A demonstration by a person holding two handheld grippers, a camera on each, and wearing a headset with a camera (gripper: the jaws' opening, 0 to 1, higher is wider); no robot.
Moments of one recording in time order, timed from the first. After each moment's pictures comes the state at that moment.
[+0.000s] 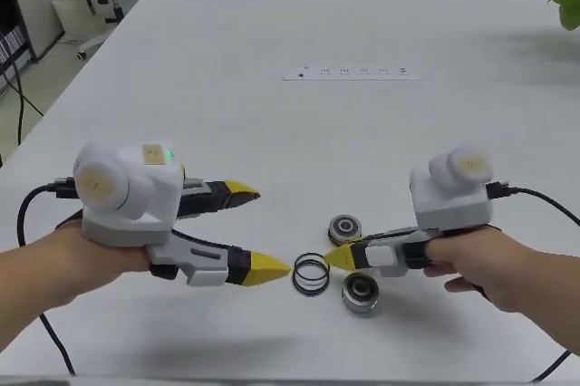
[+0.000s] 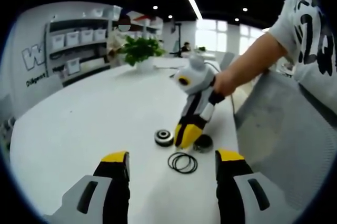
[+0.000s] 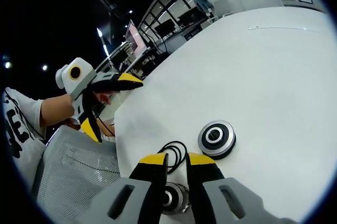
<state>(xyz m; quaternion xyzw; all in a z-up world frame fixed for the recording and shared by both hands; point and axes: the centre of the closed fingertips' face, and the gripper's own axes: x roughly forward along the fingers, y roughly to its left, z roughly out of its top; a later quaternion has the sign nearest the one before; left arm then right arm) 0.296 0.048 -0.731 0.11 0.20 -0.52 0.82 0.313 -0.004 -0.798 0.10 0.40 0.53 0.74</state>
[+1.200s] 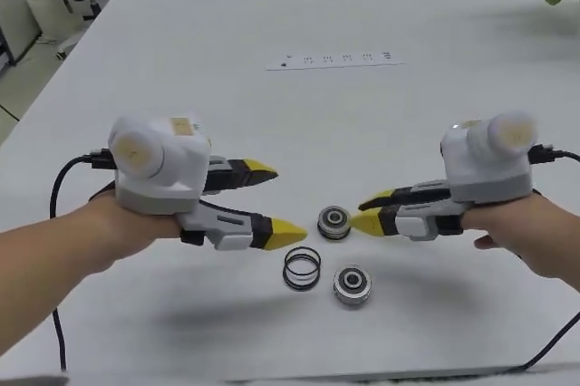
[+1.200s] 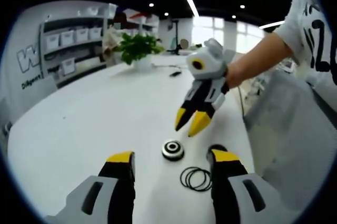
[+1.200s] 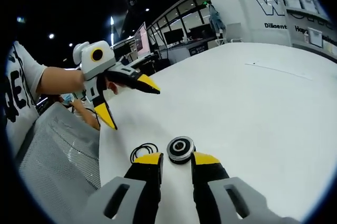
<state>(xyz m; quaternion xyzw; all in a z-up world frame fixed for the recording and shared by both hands) 0.333 0.016 -0.738 0.12 0.21 -0.53 0.81 0.340 -0.042 -0.779 -0.01 0.30 0.54 0.79</state>
